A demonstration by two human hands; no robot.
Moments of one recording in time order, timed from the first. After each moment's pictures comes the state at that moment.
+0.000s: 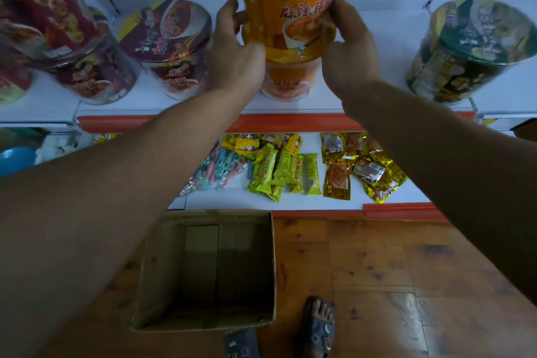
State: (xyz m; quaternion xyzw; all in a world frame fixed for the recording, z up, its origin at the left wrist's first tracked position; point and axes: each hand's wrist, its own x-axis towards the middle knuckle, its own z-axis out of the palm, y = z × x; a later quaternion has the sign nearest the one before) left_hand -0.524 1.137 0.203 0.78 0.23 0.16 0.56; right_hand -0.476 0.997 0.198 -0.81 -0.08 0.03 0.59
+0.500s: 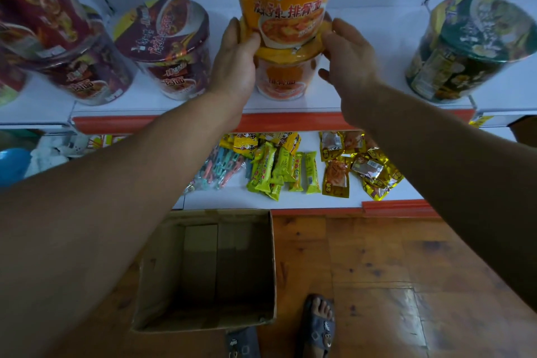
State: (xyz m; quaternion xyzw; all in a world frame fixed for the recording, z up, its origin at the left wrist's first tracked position) left_hand -0.526 1.144 0.188 0.73 0.20 0.08 0.65; right_hand -0.479 0.993 0.195 -0.77 0.00 0.12 0.63
